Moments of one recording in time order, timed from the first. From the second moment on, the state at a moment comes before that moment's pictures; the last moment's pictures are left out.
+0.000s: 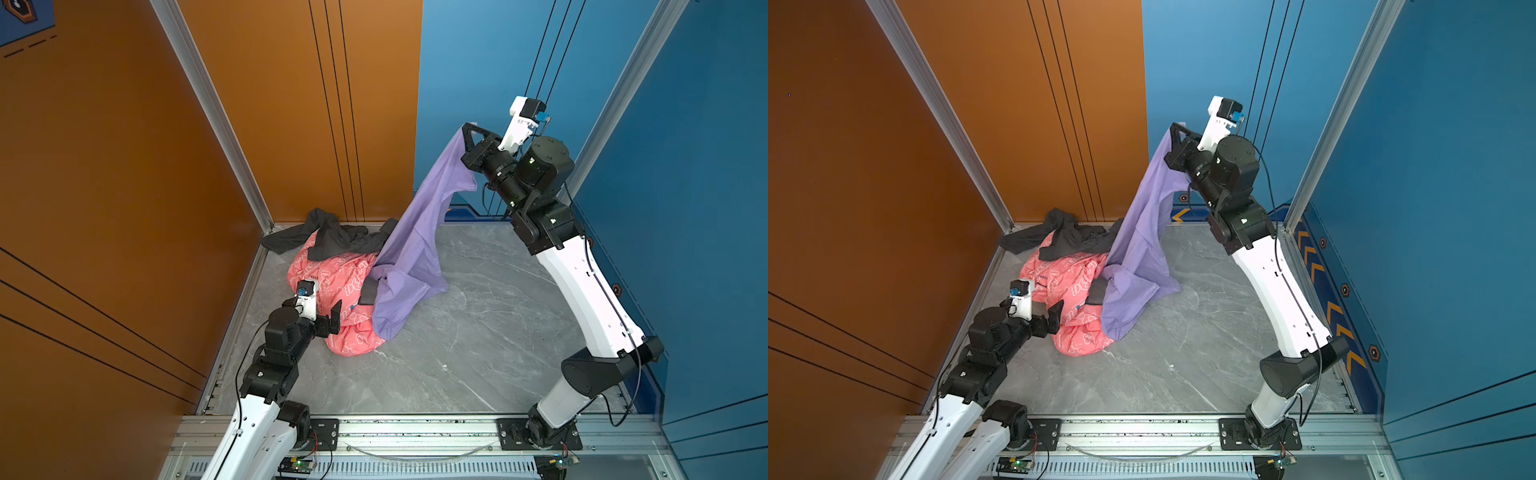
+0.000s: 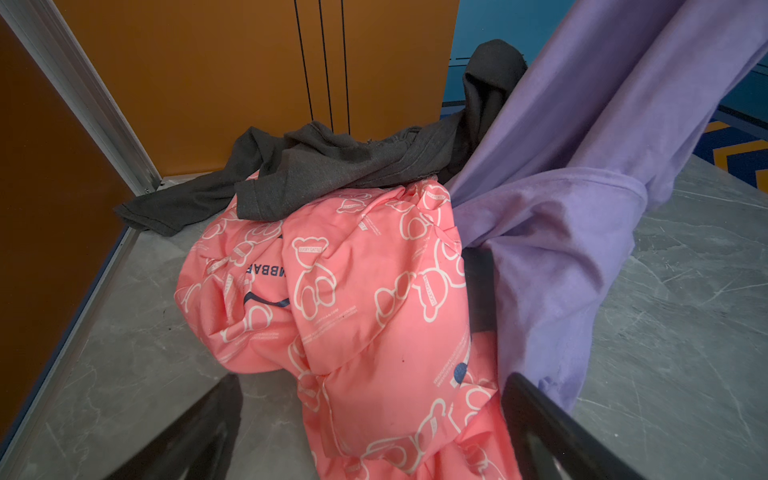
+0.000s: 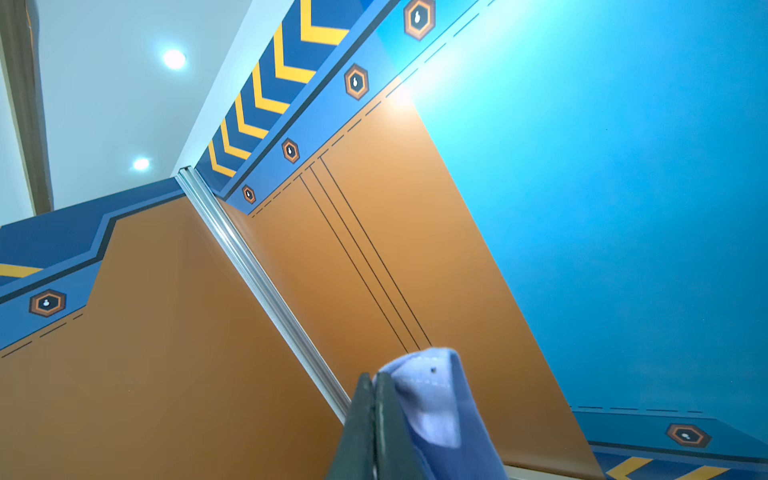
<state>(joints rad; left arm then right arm) -0.20 0.56 0.49 -0.26 0.00 -0.02 0.44 1.66 2.14 -0.20 0.02 0.56</state>
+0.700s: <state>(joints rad) -0.20 0.56 0.49 -0.26 0.00 -0.02 0.18 1.57 2.14 -0.21 0.06 0.61</state>
